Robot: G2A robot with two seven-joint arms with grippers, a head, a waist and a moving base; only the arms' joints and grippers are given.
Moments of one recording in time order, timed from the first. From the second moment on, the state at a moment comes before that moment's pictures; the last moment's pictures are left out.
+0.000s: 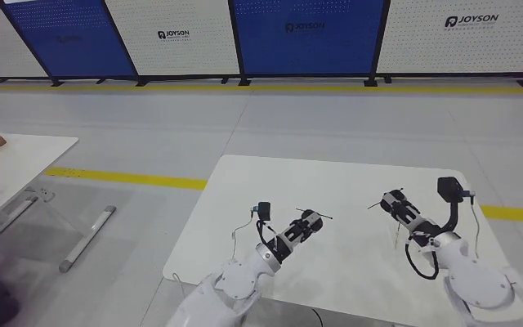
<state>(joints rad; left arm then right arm) 1.46 -1.24 -0.99 -1.66 -0.10 -0.26 -0.05 -1.40 -1.01 1.27 -1.92 -0.18 0.26 0.35</state>
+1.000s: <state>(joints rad) 1.43 -1.26 -0.93 -1.61 0.00 -0.28 0.09 -1.46 -1.04 1.15 -1.95 -0.24 0.19 0.07</state>
